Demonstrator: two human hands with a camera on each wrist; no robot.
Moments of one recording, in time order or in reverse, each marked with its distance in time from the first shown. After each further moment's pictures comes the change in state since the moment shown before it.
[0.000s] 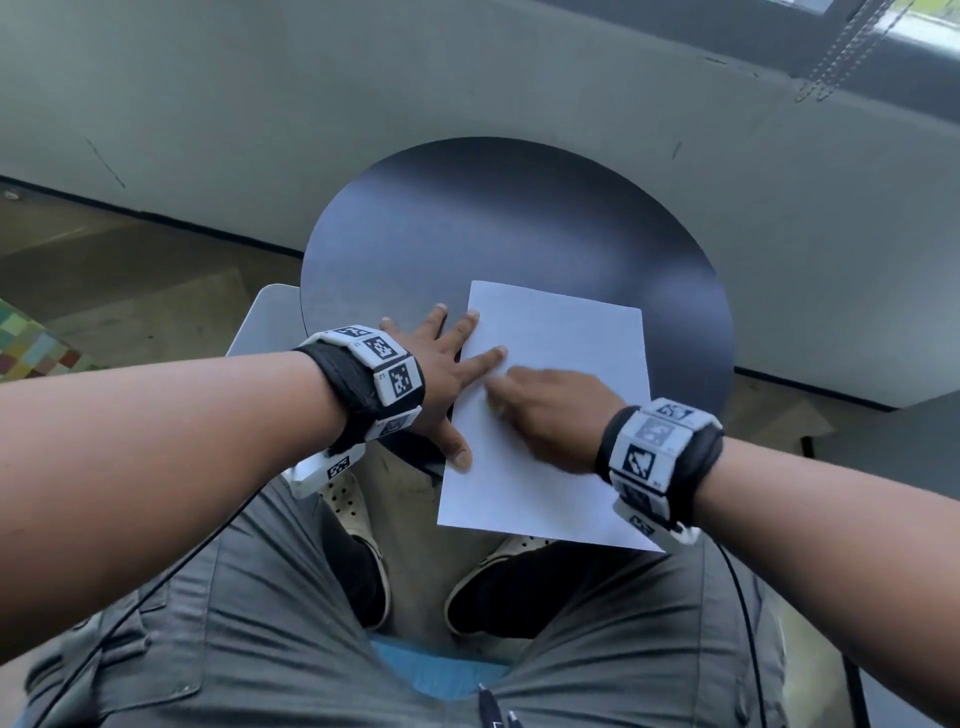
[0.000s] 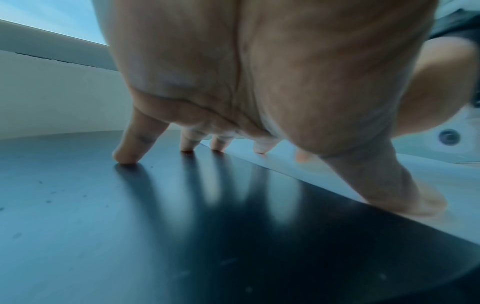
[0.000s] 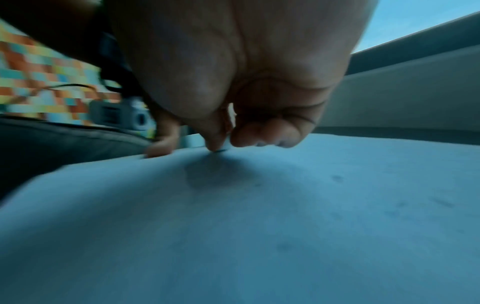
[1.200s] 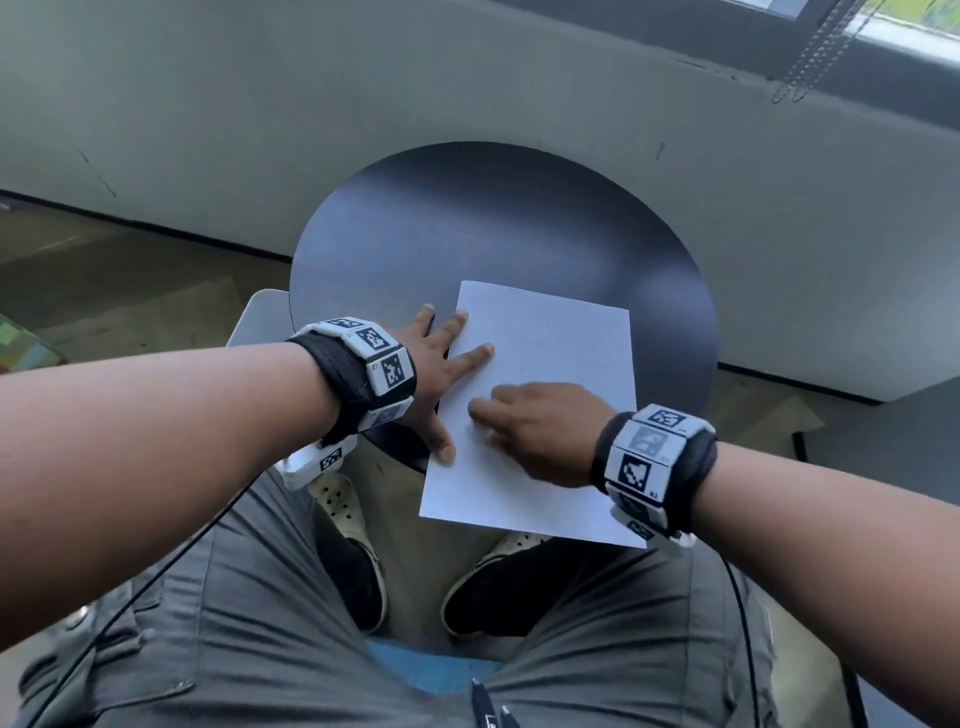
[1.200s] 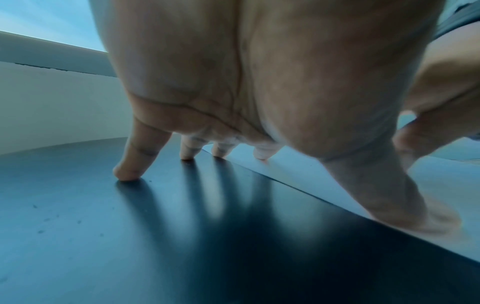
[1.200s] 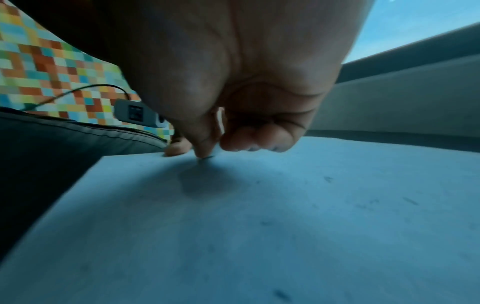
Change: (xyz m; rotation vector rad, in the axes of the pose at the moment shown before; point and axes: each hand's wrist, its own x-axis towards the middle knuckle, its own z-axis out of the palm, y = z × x) left_hand 0.001 0.002 -0.008 0.043 -0.052 -0.024; right_hand -0.015 -0.007 -0.001 -0.037 -0.085 -0.095
